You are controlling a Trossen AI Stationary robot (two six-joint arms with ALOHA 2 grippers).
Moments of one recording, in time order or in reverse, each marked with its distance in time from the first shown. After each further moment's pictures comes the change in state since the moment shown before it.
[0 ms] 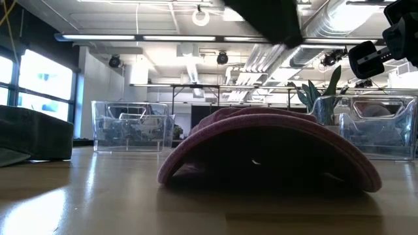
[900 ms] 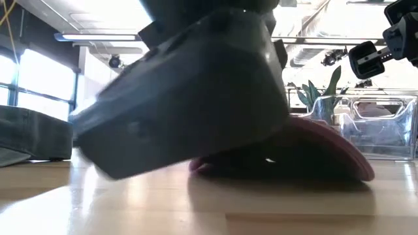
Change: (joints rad) left arm -0.024 0.121 -0.077 0.011 -0.444 -0.182; right arm 0.000 0.000 0.000 -0.002 -0.004 0.000
